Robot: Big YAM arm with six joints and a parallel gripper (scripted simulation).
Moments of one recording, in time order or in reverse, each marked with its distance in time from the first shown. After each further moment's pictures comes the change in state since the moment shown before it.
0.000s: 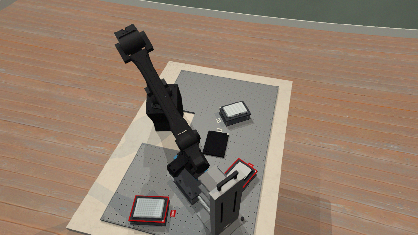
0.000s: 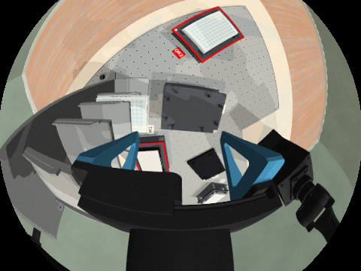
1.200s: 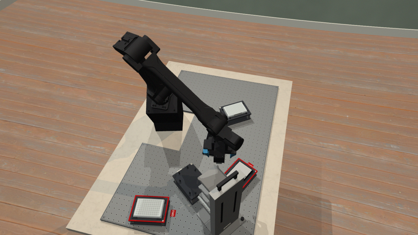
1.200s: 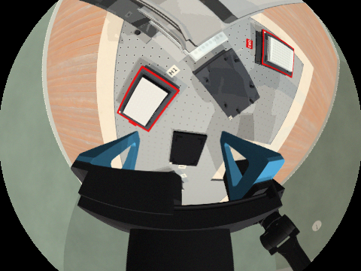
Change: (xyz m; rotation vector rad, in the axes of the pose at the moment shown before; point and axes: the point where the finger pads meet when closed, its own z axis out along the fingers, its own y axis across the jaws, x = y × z) arm 0.145 0.037 -0.014 -0.081 0.034 -0.705
